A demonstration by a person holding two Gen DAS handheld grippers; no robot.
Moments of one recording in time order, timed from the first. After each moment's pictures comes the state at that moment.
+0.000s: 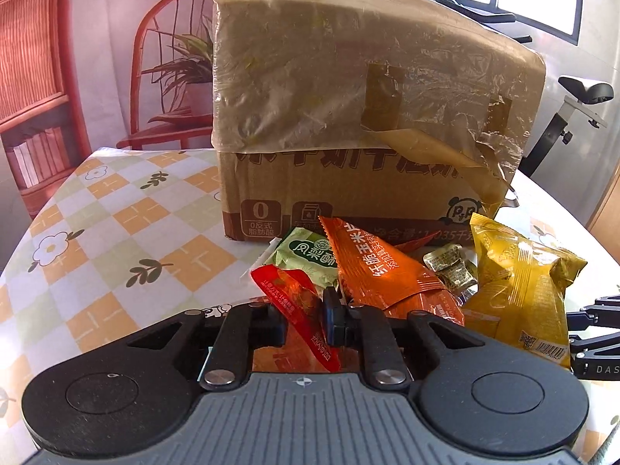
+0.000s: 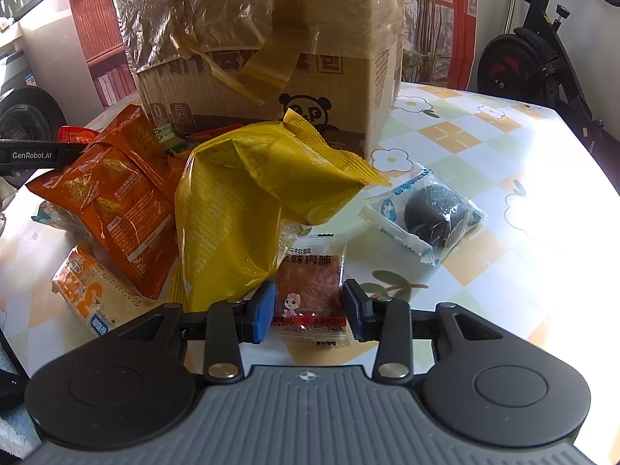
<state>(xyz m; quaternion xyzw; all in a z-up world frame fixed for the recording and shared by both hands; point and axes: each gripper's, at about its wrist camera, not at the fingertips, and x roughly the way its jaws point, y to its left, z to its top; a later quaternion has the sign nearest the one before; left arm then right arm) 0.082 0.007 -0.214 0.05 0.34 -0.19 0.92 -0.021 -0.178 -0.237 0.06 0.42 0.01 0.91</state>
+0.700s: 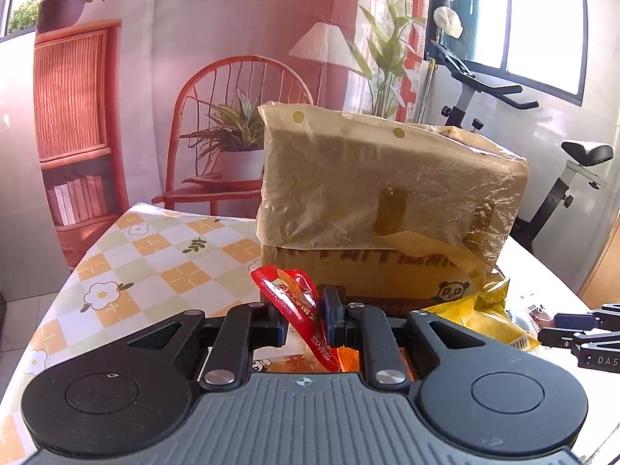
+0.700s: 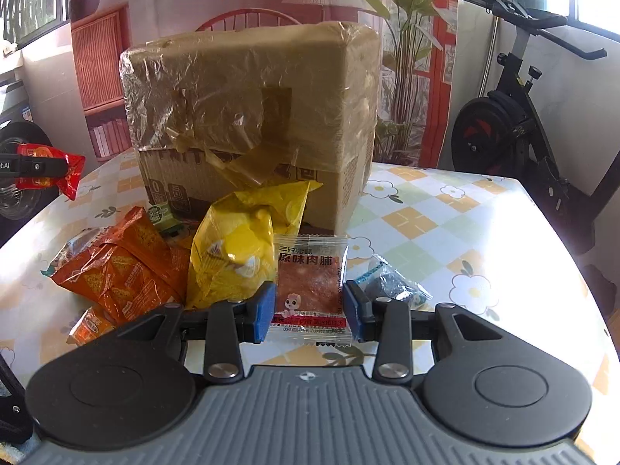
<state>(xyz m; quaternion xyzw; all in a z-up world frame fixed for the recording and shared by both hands) 0.053 0.029 -0.145 0.01 0.26 -0.17 0.95 -0.039 -0.181 -0.173 0.03 0.32 -0.02 0.95</state>
